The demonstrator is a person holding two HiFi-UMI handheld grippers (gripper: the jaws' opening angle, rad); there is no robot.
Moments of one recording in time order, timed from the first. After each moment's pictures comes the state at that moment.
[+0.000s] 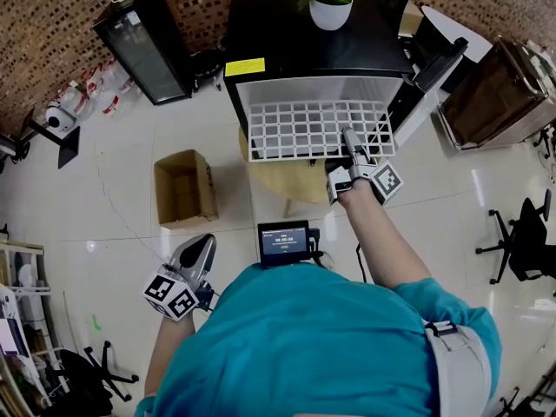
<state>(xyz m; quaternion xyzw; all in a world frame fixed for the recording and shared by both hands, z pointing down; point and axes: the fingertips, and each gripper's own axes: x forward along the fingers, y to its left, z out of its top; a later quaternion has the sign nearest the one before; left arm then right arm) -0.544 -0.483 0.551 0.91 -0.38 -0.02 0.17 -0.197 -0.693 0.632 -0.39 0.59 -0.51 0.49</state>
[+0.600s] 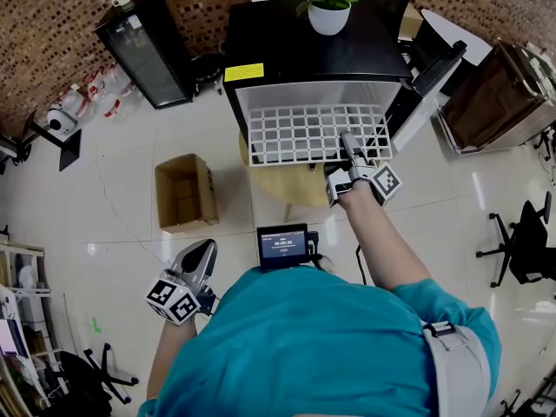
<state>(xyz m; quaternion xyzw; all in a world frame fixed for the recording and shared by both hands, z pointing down) -0.543 -0.476 0.552 0.91 -0.38 -0.02 0.17 -0.202 -0.693 0.628 -0.37 0.57 -0.53 0.50</state>
